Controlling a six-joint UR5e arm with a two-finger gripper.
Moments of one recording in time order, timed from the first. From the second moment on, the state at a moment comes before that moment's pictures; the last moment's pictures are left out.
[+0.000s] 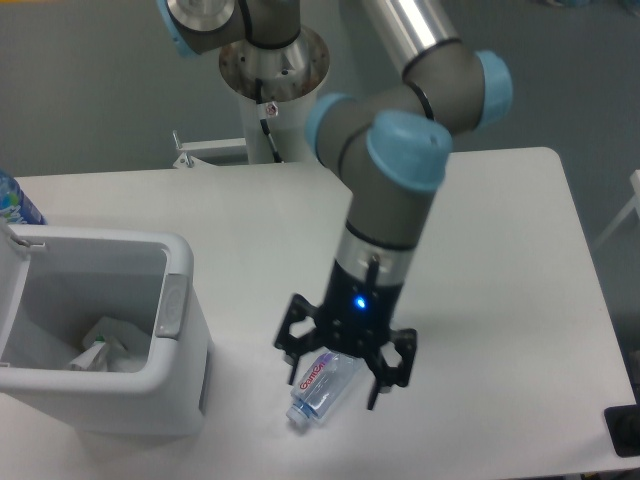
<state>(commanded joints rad) 2.44 -2.10 -1.40 -0.94 1.26 0.69</state>
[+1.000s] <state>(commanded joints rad) 2.33 -2.20 -1.38 -1.05 1.48 0.84</state>
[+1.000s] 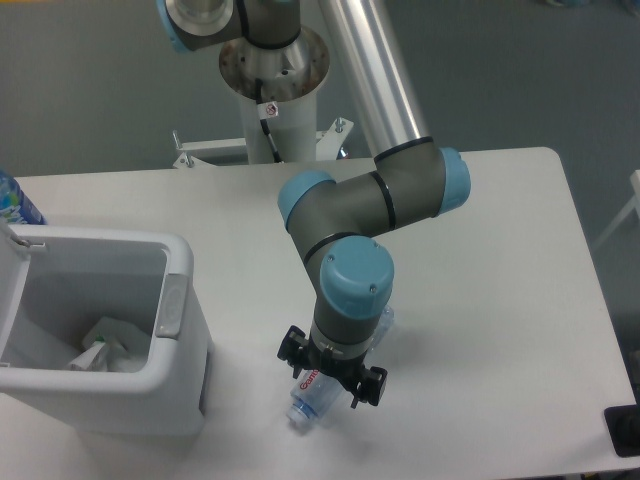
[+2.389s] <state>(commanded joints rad) 2.27 -2.27 -1.36 -1.06 1.57 0.83</state>
